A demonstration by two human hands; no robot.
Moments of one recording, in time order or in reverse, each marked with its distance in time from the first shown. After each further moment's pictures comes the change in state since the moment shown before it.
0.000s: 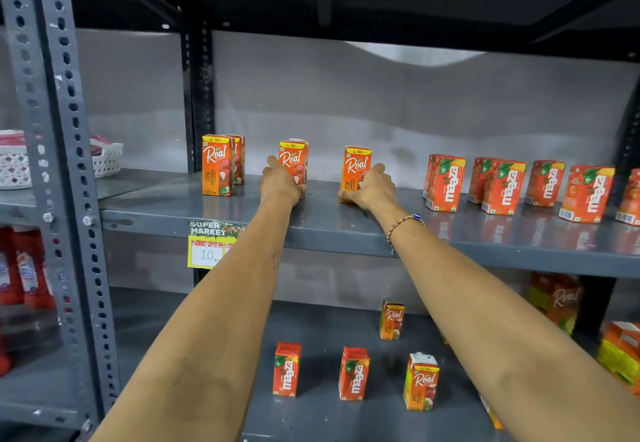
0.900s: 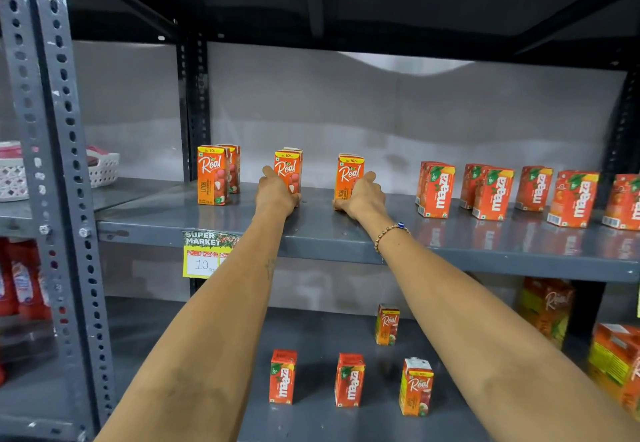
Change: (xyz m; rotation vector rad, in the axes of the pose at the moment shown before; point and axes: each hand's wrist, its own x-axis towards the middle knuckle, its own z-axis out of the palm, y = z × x) left_hand -0.002 0.001 0.000 -0.021 -0.021 -0.002; right_hand -0.015 -0.008 -0.002 0.048 0.017 0.030
